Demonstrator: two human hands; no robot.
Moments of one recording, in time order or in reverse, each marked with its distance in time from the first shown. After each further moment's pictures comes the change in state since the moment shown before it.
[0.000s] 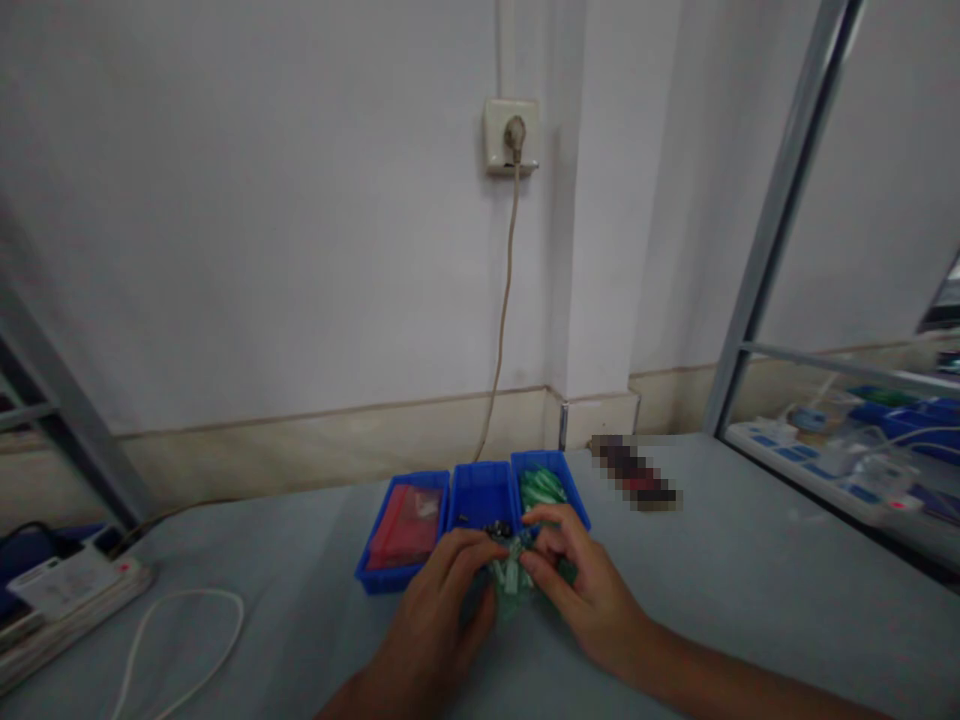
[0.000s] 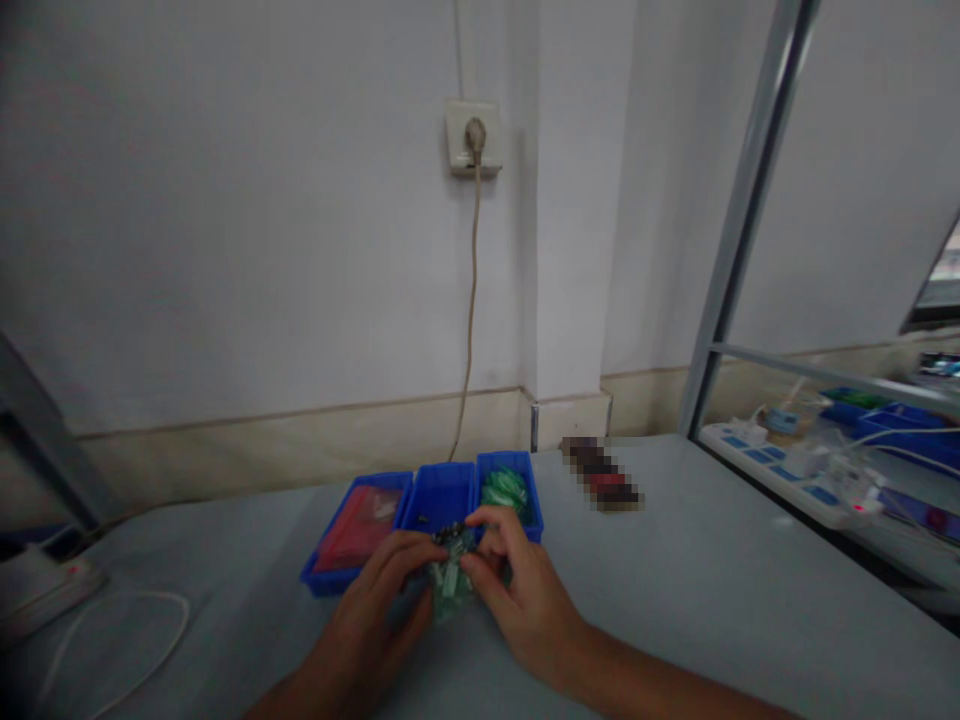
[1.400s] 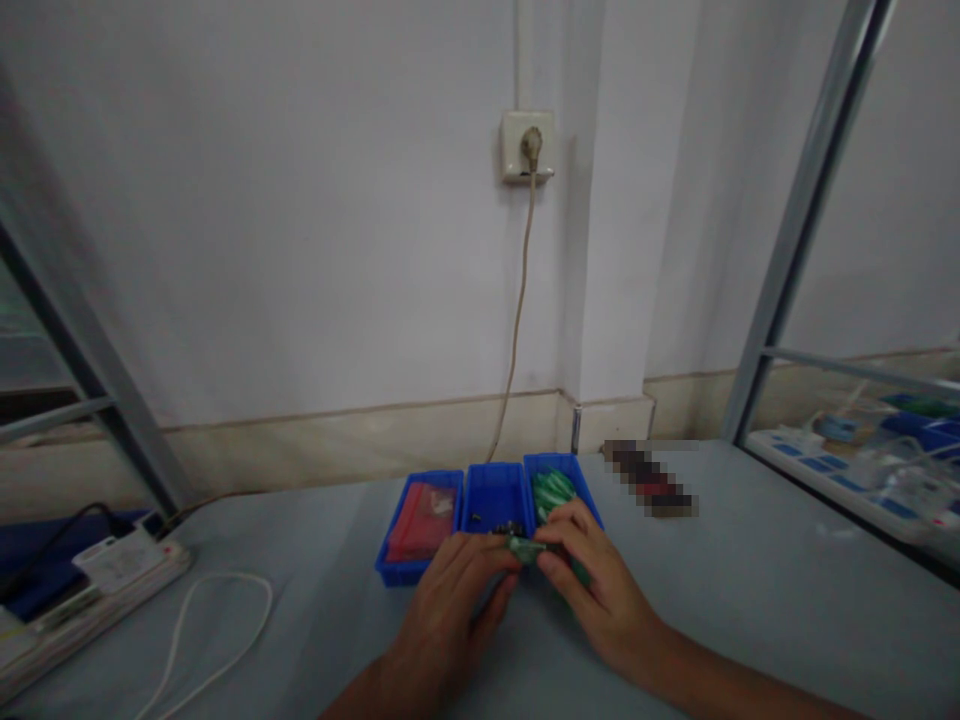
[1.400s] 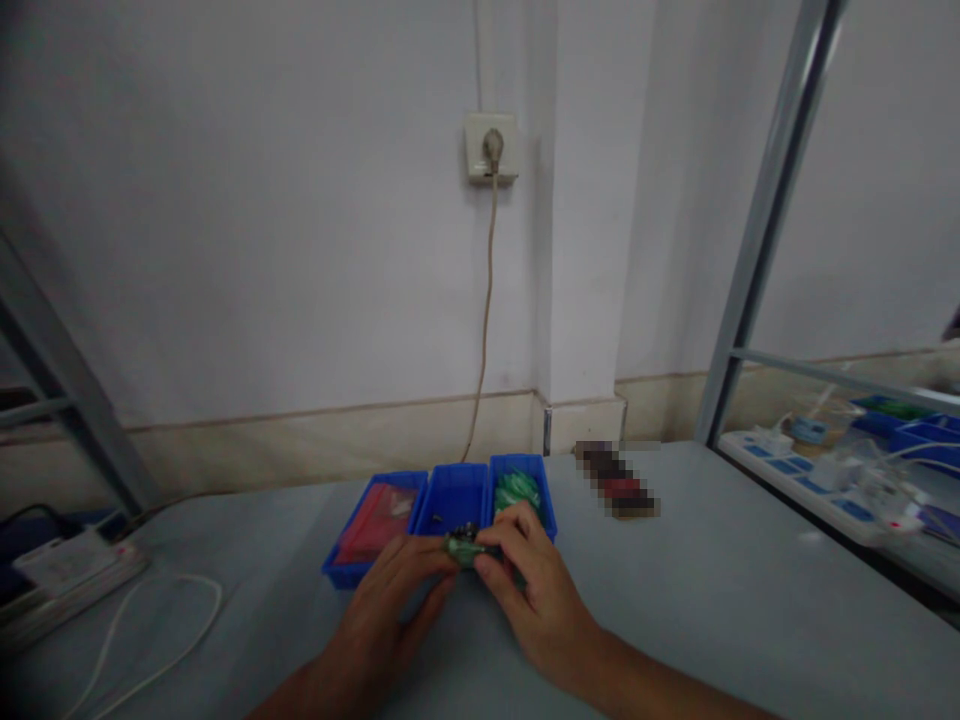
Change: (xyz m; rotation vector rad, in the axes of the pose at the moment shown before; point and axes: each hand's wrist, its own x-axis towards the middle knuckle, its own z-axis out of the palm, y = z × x) left_hand 0.002 0.003 -0.003 0.050 0.028 0.085; right_hand 0.002 -0.010 -0.007 -0.120 -0.022 -0.211
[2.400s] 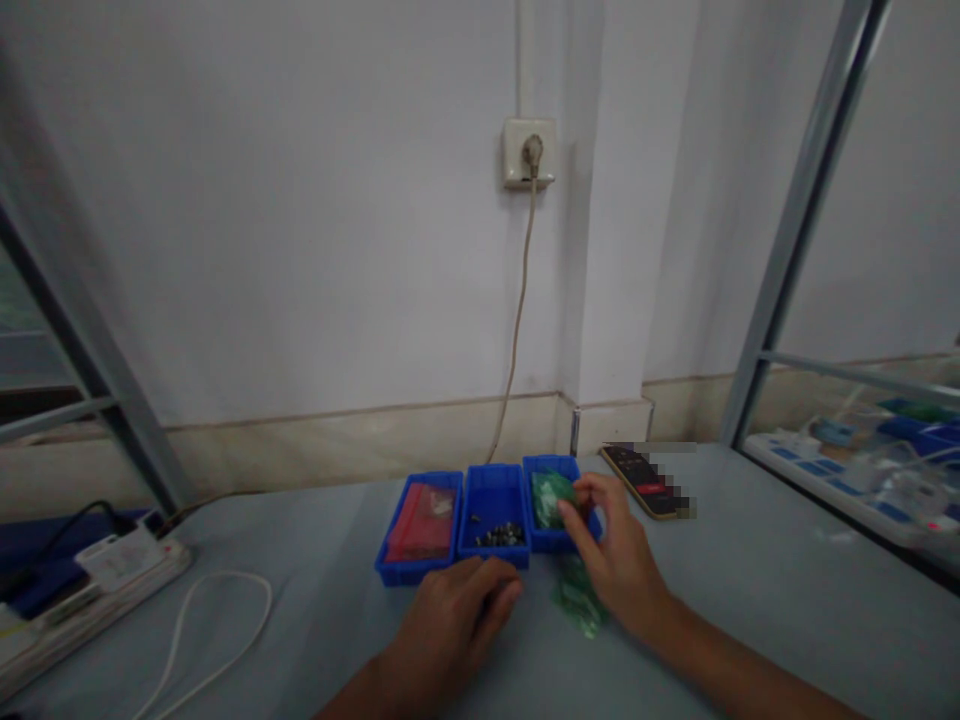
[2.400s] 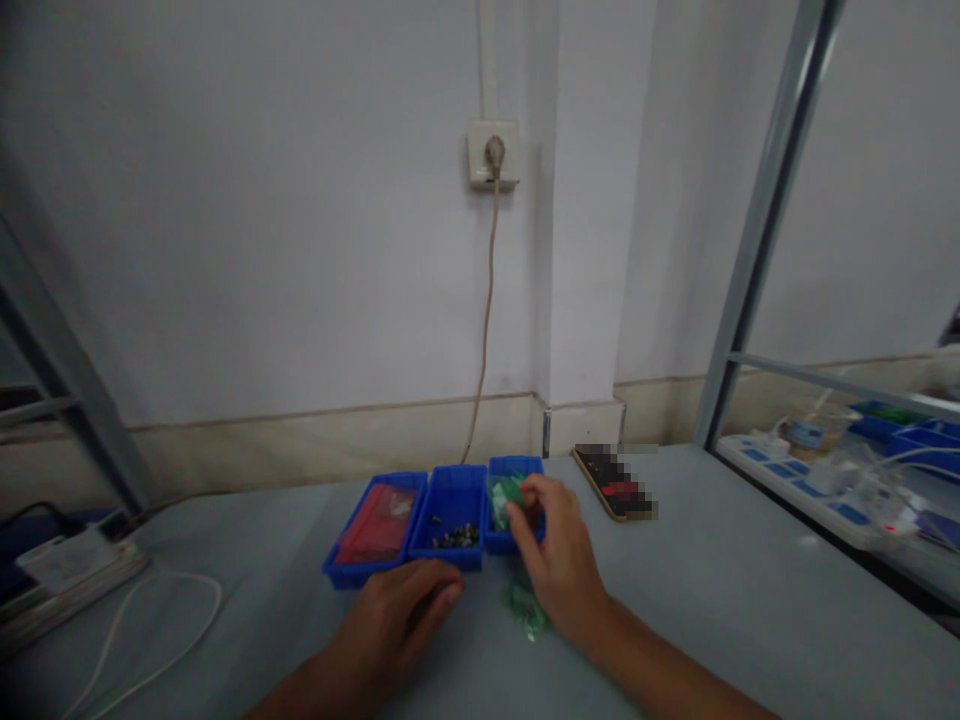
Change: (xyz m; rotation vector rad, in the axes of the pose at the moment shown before) left_hand -0.008 -0.001 0.004 -0.024 -0.258 -0.169; right_hand 0.016 0.026 -0.019 -0.404 0.319 -0.012
